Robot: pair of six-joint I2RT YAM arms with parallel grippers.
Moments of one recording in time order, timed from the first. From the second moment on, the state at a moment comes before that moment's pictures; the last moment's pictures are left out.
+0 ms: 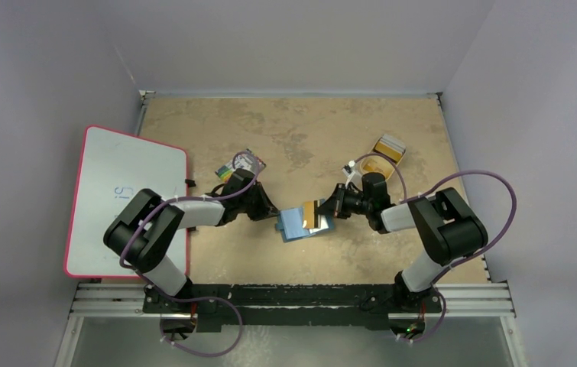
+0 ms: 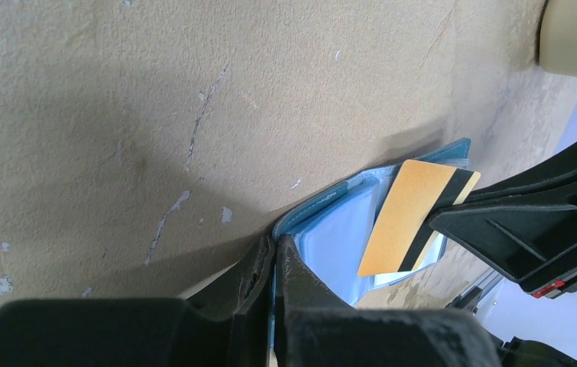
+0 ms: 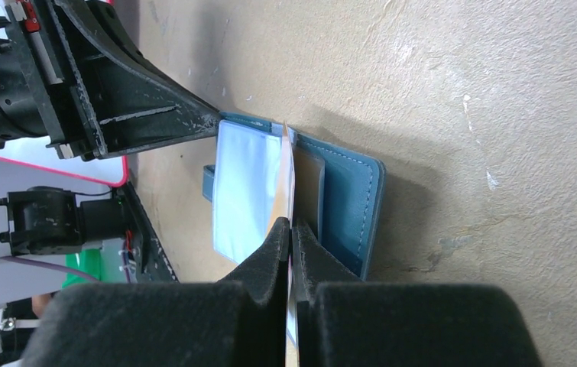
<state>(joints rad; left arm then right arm) -0.57 1.62 0.63 0.17 0.22 -0.95 0.33 1.64 0.43 0.61 -0.67 0.68</state>
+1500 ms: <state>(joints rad) -0.57 1.62 0.63 0.17 0.21 -0.97 0.35 1.59 0.45 0.59 -0.67 0.56</state>
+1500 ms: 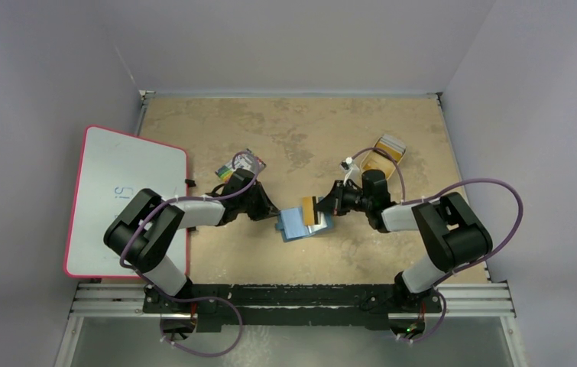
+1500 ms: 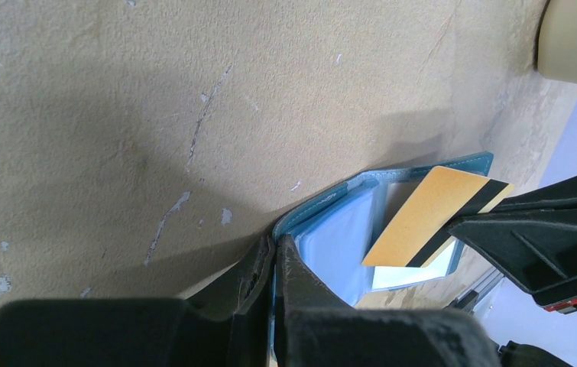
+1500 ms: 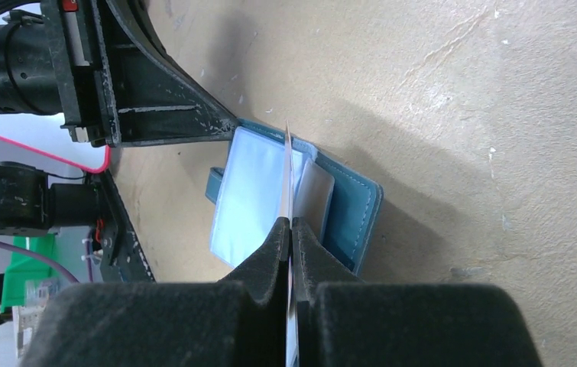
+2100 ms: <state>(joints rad) -0.58 1.61 0.63 0.17 0.20 -0.97 0.38 1.59 0.42 0.64 -0.67 0.60</state>
